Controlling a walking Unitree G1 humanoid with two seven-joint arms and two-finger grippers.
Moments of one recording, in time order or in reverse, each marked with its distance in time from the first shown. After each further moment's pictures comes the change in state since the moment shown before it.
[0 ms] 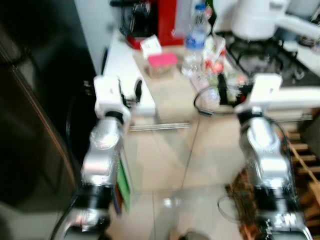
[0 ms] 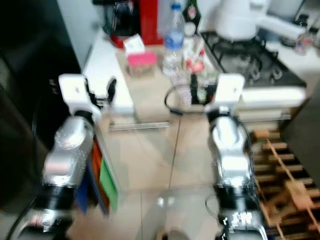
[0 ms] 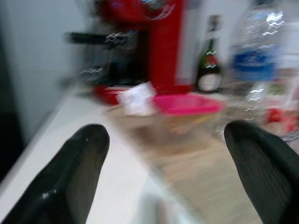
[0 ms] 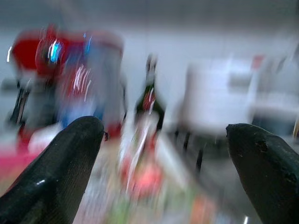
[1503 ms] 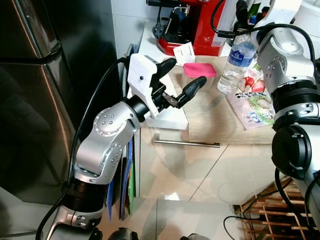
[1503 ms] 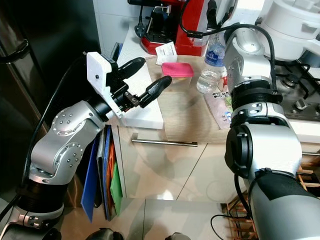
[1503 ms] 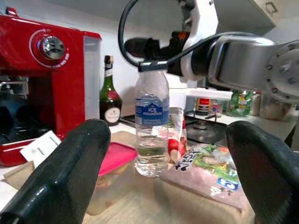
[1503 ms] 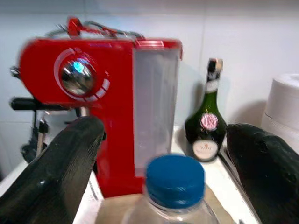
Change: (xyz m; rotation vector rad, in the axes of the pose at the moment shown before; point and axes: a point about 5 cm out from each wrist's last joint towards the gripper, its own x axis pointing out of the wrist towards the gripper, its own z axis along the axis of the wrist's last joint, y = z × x) left arm -0.018 -0.052 0.070 -0.047 -0.088 -0.691; right arm 0.109 -0.019 0.046 0.065 0.199 -0.092
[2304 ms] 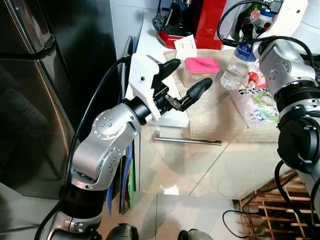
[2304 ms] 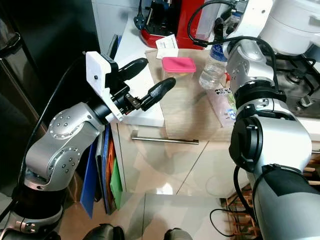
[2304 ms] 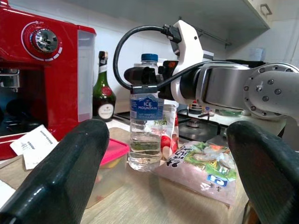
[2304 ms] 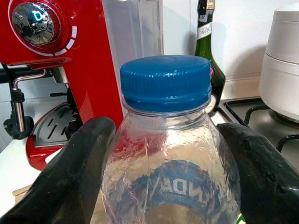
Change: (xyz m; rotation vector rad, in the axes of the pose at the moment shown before) left arm -0.002 -0.009 0.006 -0.012 -0.007 -0.020; right arm -0.001 -0.011 -0.022 0.103 0.104 -0.044
